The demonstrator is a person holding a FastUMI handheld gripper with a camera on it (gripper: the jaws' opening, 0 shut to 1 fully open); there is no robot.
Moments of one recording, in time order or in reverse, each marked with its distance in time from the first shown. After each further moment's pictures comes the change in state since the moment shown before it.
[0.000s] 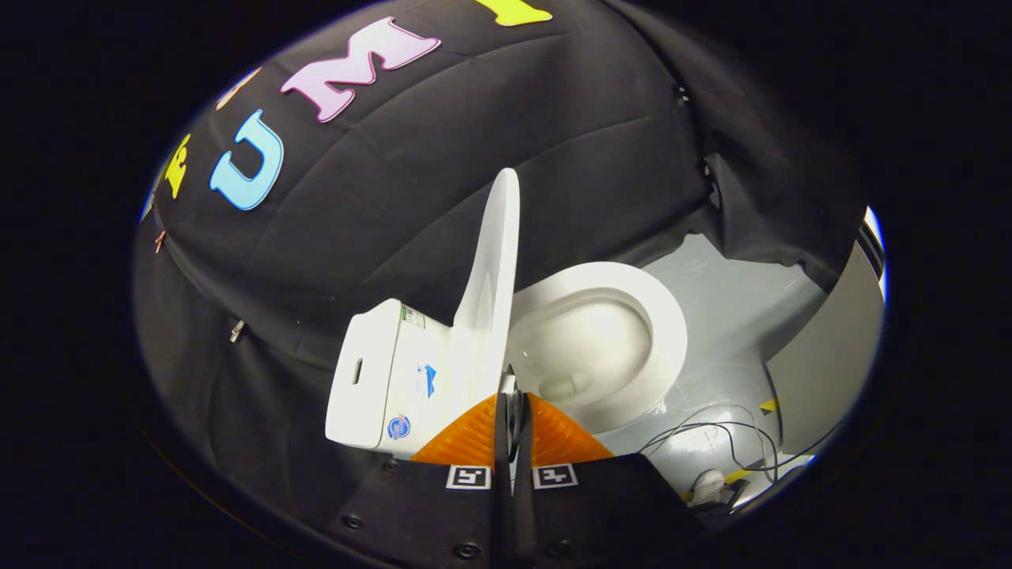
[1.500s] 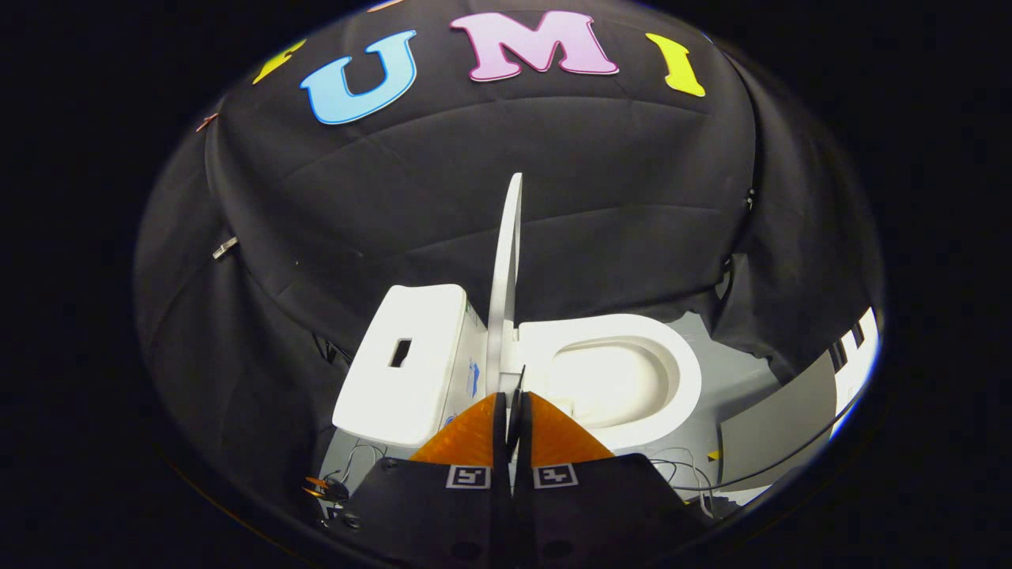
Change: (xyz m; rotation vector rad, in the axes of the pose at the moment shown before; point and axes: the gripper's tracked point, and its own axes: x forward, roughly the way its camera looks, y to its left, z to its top) arm -0.015 0.187 -0.035 -0.363 -0.077 -0.139
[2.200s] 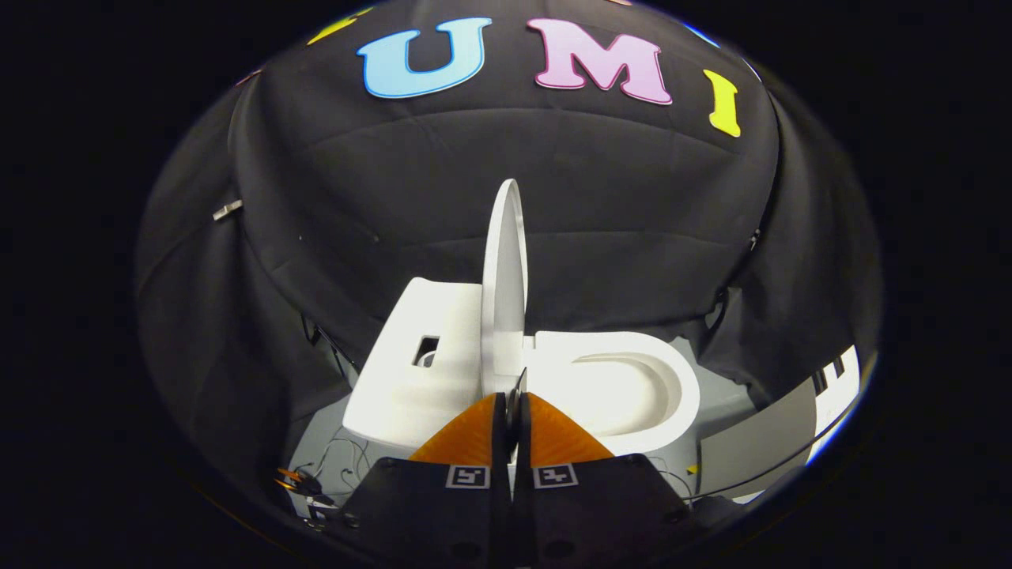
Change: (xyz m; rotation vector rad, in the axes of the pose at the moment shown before) arm 0.006 0.075 -0.006 -0.156 -0.033 -0.095
